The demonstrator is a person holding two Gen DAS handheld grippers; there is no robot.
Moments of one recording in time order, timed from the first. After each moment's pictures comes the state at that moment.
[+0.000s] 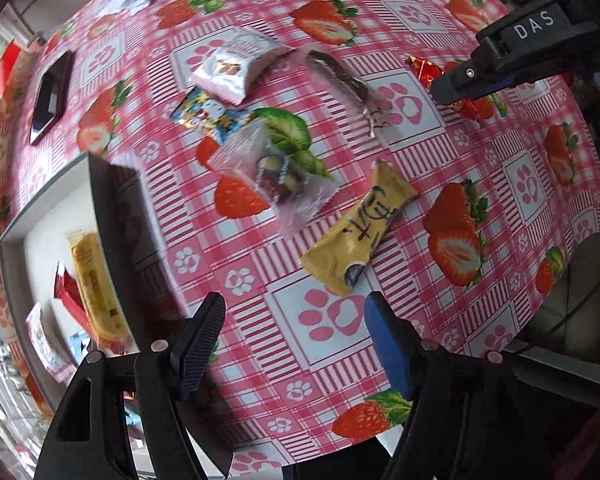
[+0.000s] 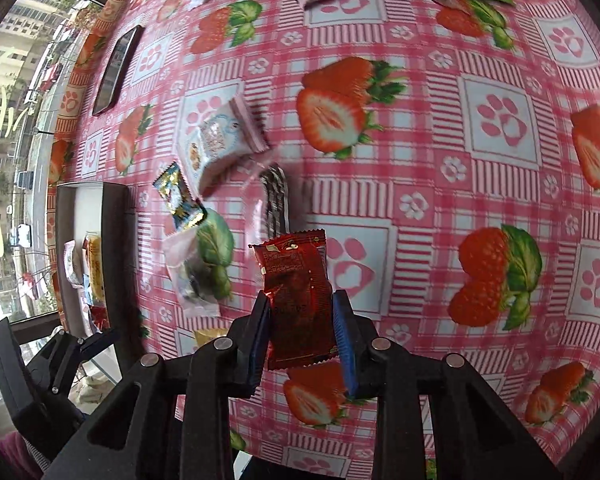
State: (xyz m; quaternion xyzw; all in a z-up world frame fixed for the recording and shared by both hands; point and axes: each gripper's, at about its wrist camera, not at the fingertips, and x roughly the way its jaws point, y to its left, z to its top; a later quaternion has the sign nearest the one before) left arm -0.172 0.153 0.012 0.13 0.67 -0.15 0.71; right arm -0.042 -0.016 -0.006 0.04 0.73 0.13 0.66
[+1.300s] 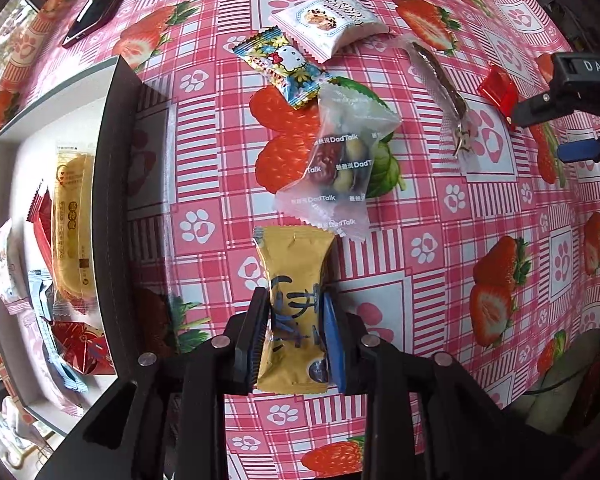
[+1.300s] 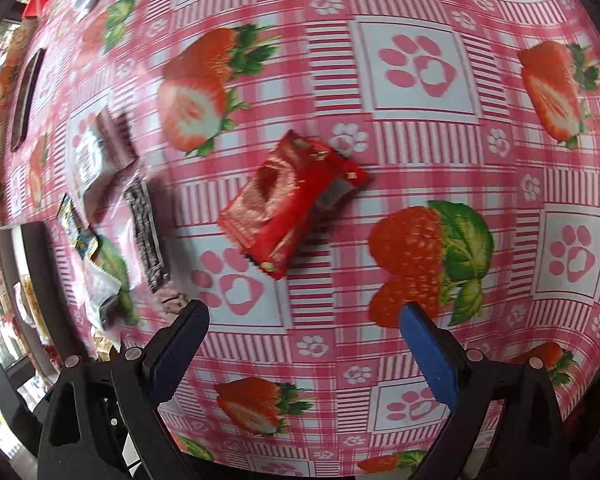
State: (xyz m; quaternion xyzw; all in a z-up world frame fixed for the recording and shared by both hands) left arm -0.131 0.235 -0.022 0.00 0.70 -0.03 0.71; right arm -0.016 -0.085 -0.031 0.06 0.77 0.02 0.63
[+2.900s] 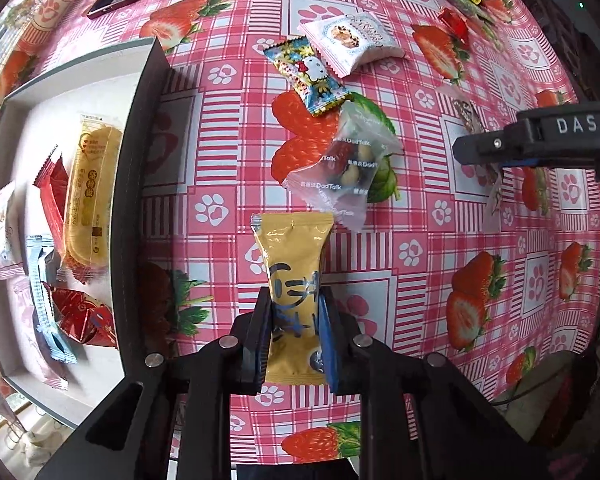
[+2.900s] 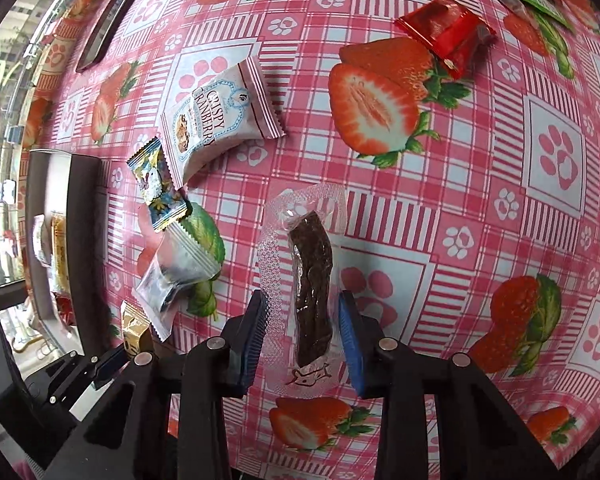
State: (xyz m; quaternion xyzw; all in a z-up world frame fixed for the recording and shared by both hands) left arm -0.159 0.227 -0.003 -0.07 0.70 -0.02 0.71; right arm -0.067 0.055 -0.048 -0.01 0.75 0.18 0.64
